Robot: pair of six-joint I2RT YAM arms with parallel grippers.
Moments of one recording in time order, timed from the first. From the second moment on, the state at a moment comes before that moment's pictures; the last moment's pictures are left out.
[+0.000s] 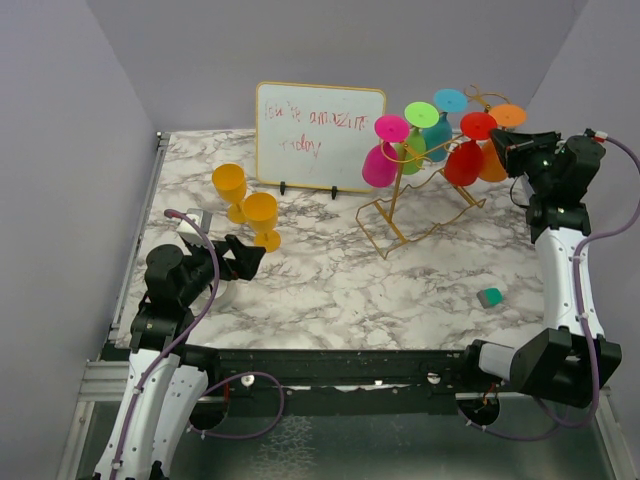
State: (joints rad) left arm -0.14 0.48 0.59 -0.34 0.37 -0.34; right arm -0.26 1.22 1.16 -0.03 -0.35 1.22
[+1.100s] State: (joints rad) left arm -0.14 0.49 0.59 -0.34 0.37 -0.34; right arm -0.27 1.12 1.18 -0.18 -0.20 1.23
